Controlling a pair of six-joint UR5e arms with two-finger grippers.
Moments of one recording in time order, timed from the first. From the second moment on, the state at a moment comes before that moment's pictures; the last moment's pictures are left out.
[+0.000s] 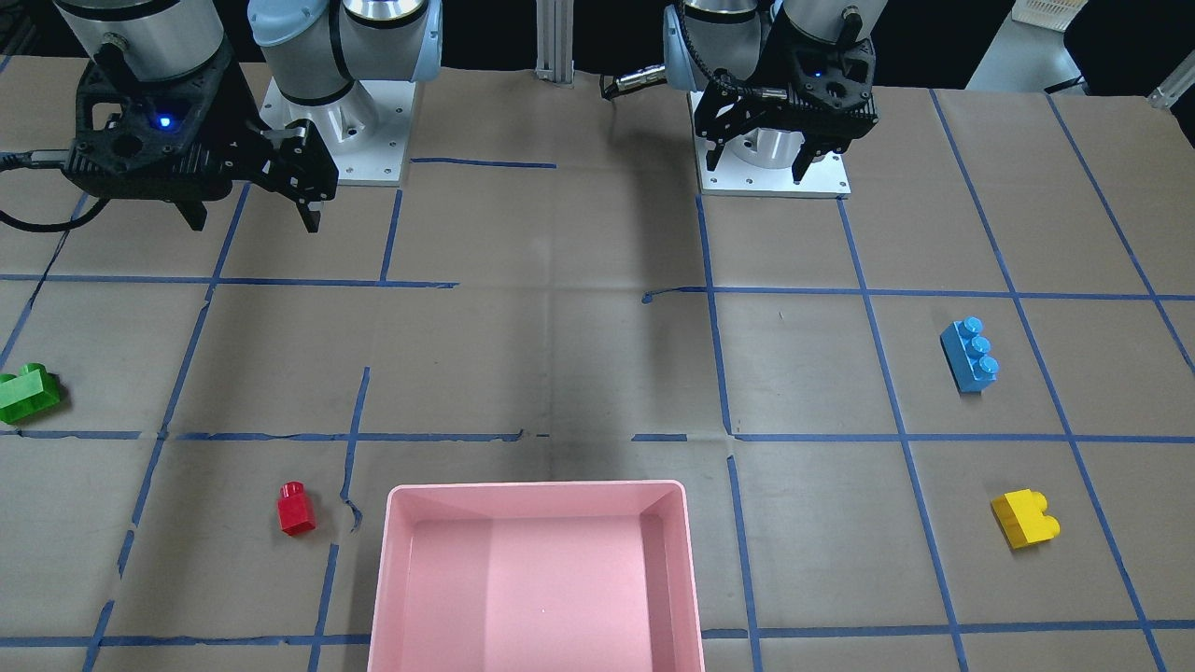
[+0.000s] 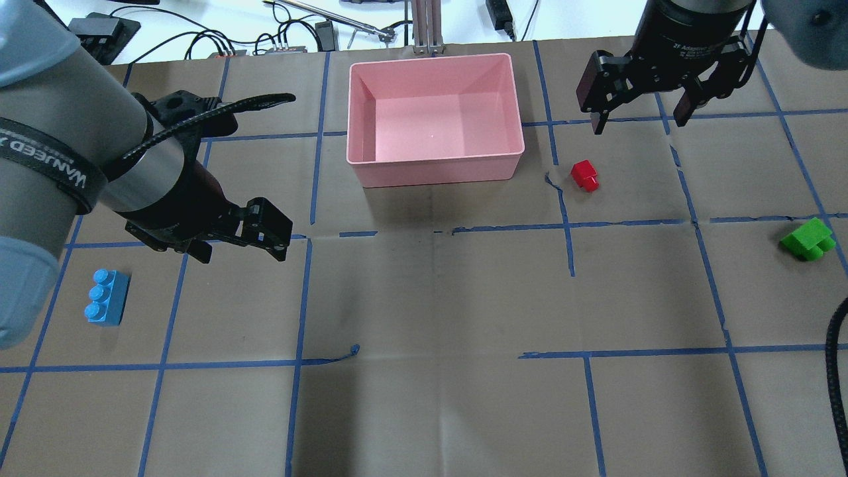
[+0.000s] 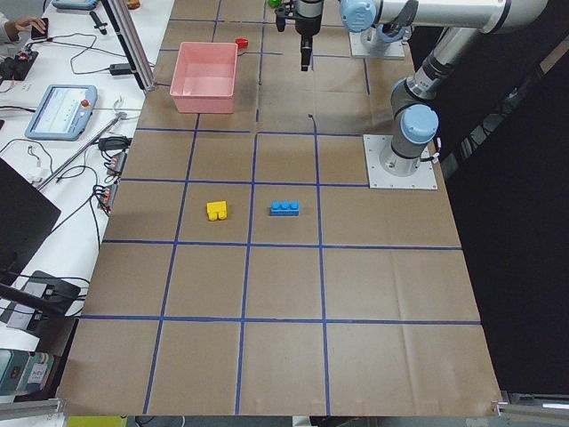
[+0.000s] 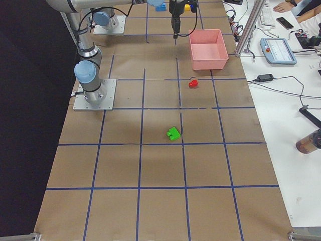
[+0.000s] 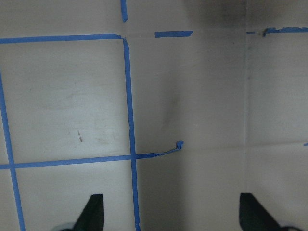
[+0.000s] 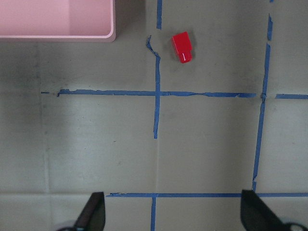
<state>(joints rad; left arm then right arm) -1.60 -1.32 -1.84 -1.56 1.50 0.02 1.59 -1.53 1.44 -1.48 -1.61 -0.01</state>
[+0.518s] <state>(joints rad) -1.54 -1.32 -1.85 -1.57 1.54 0.04 1.59 -1.53 1.44 -1.48 -1.61 -0.01</state>
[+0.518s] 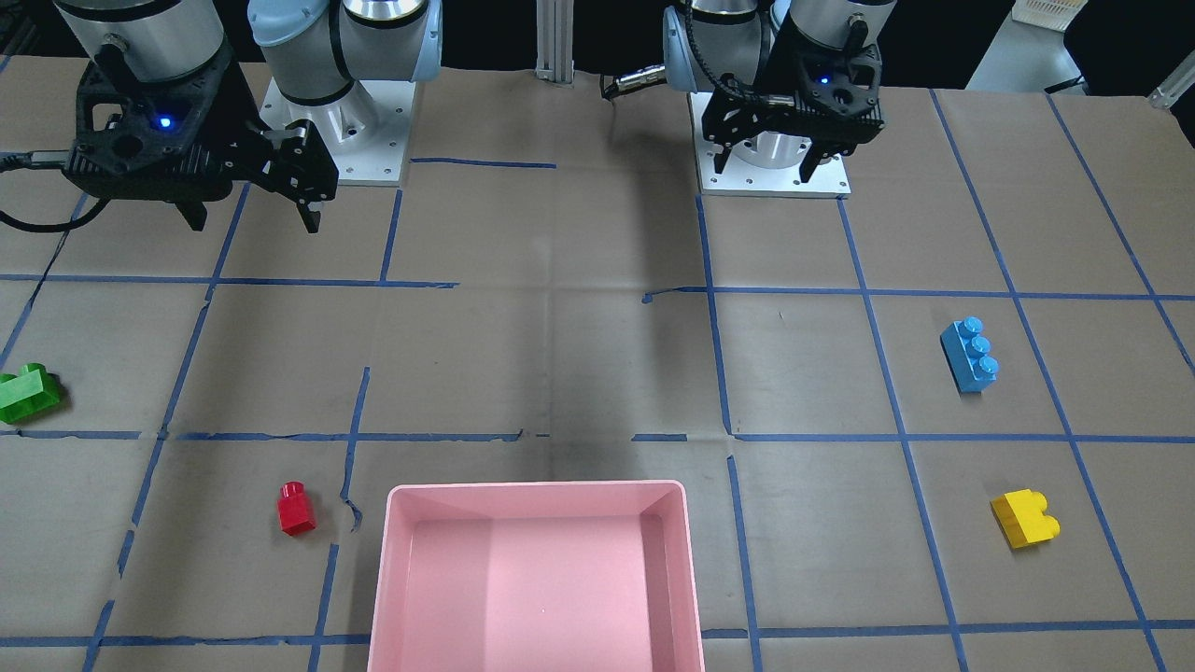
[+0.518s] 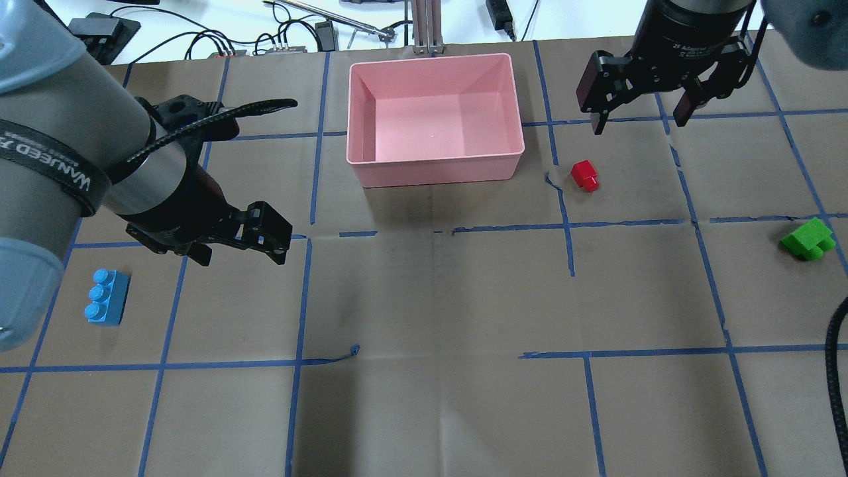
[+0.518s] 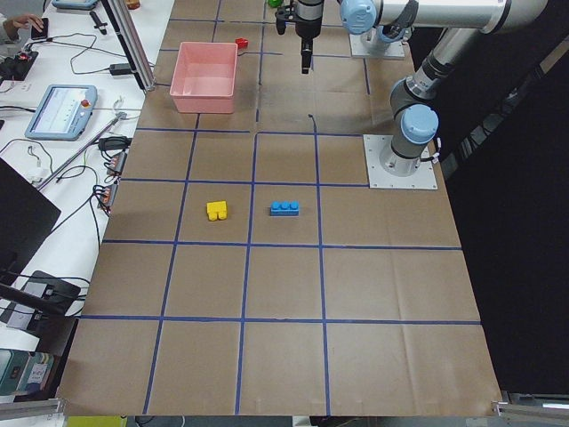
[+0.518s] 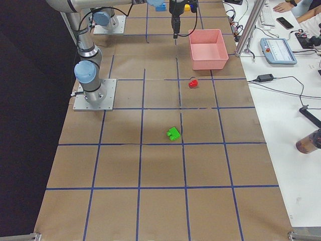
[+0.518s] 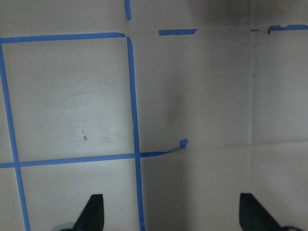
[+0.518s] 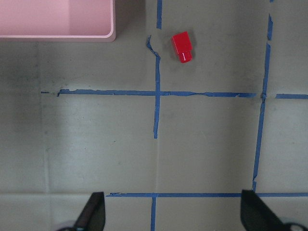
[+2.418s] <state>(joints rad) -0.90 -1.85 -2.01 -0.92 1.61 0.80 1.59 -1.53 1.44 -1.48 -1.61 -0.01</state>
